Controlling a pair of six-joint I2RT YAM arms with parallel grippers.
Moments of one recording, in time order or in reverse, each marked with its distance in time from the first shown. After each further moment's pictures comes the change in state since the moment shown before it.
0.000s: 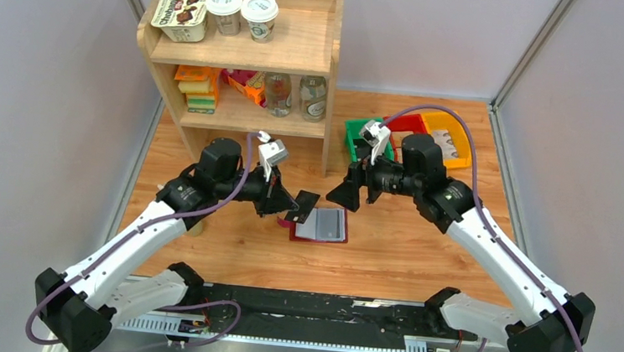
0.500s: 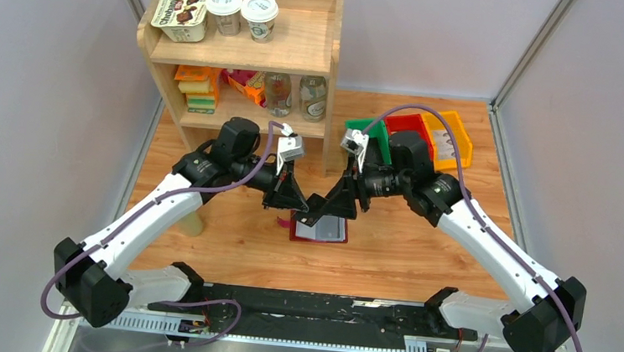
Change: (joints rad) left arm 0.000 0.205 0.230 -0.172 0.309 0.275; right arm 0.035 0.056 0.053 -0.051 -0.296 -0.109
